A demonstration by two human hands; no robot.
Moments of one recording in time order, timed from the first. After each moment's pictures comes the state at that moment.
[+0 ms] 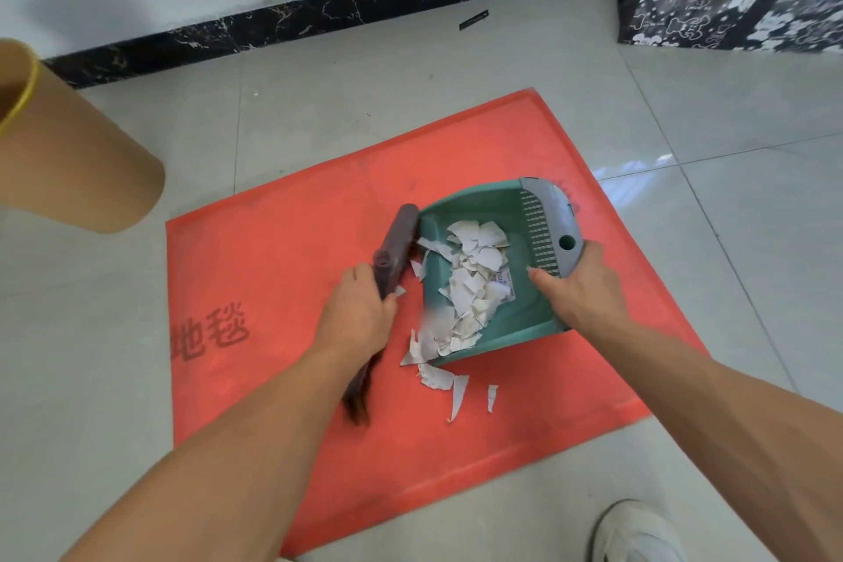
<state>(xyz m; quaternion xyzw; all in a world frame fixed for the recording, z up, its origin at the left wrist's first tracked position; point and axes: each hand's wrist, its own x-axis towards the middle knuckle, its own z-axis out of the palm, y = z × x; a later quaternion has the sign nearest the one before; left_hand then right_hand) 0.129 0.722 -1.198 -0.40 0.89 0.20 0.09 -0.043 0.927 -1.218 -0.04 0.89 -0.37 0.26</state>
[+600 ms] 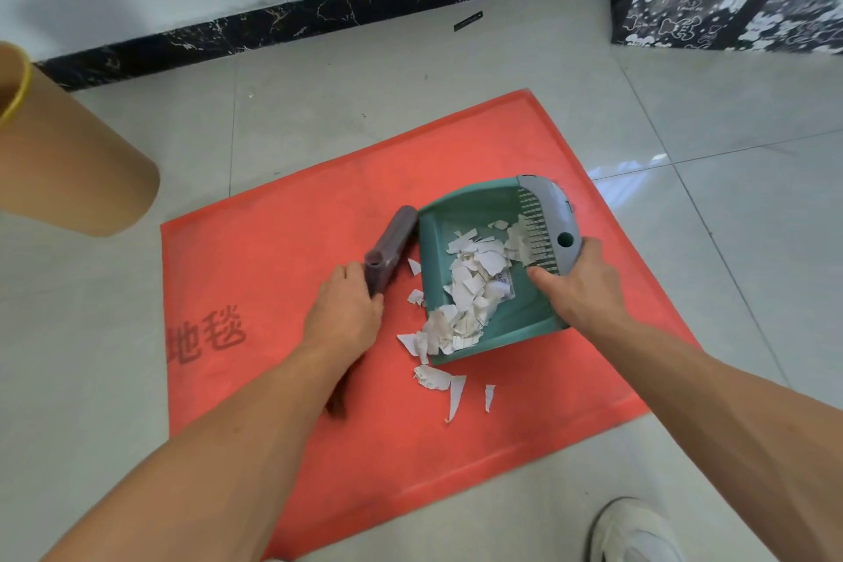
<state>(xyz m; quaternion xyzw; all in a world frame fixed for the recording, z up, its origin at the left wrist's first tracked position) 0.131 0.712 -1.198 -0.39 0.90 0.16 0.09 -0.045 0.928 -1.213 -0.05 0.90 -0.36 0.25</state>
